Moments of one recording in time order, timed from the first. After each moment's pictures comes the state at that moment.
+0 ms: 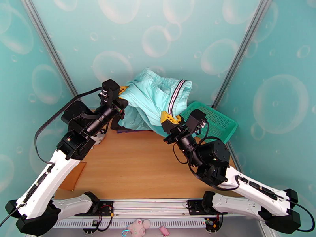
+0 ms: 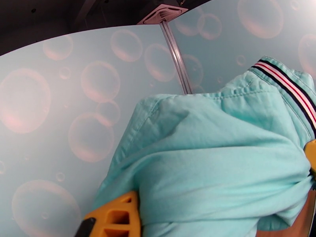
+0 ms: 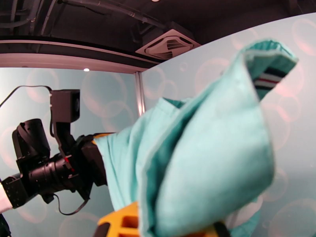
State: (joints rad) left arm -0.60 1.17 1.51 -0.08 0.12 0.33; right arm 1.01 0.95 1.03 0.45 0.37 -0.02
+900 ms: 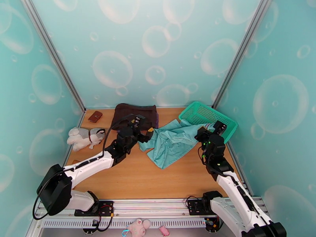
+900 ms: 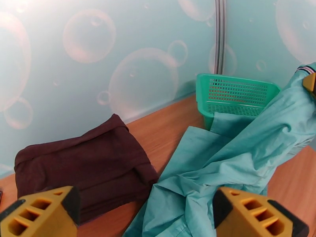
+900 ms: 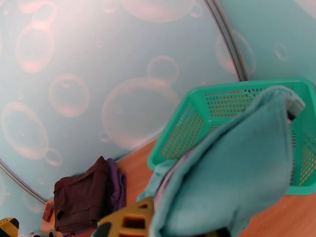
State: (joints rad) left arm -0.75 1.39 0.87 0.34 -0.19 0.03; right arm 0.11 0.83 0.55 0.14 0.22 0.57
